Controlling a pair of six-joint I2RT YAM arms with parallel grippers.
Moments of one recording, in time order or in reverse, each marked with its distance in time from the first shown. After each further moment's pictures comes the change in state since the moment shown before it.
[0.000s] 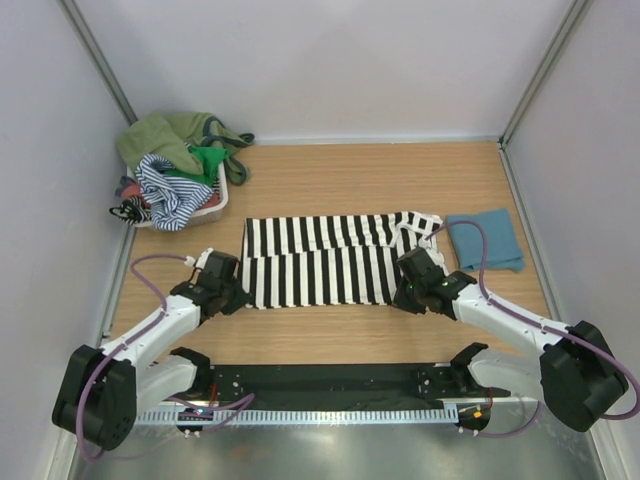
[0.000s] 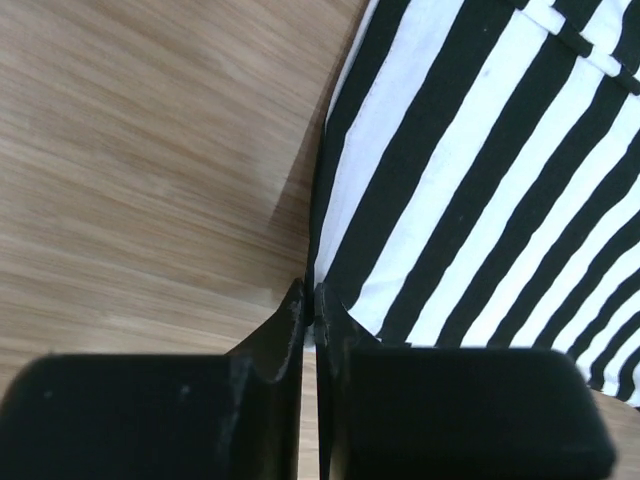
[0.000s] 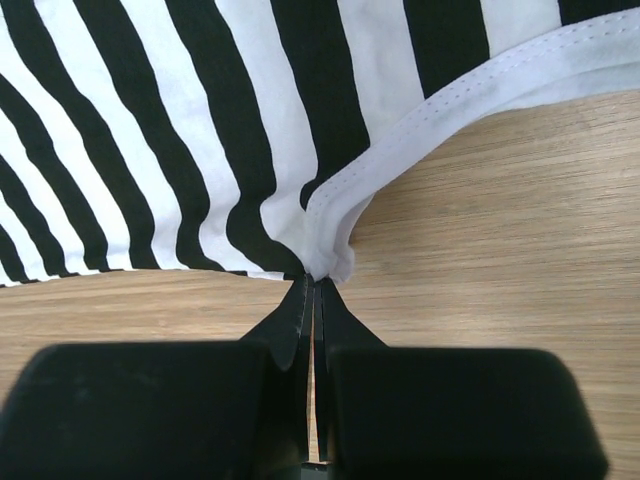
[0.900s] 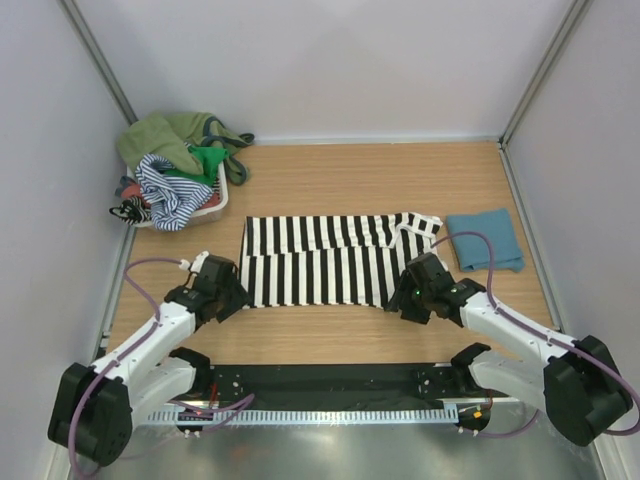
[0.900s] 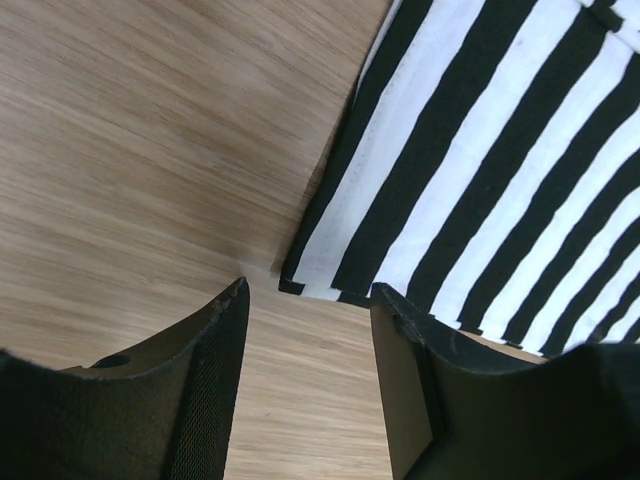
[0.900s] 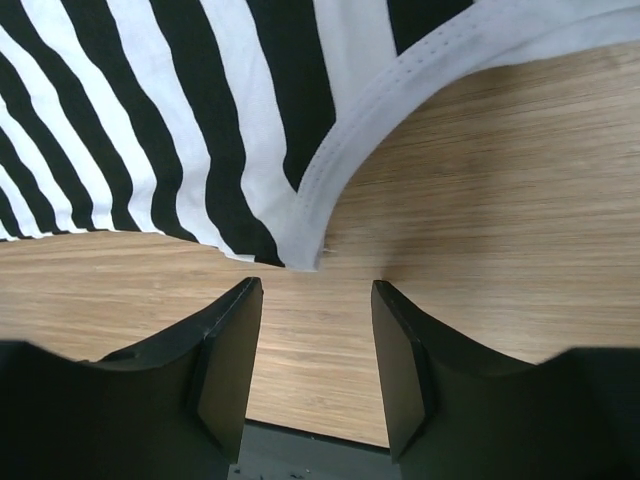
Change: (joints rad) left arm 0.000 -0.116 -0.008 -0.109 -0.031 0.008; right arm -0.079 -0.085 -0.074 -0.003 -0.148 -0.018
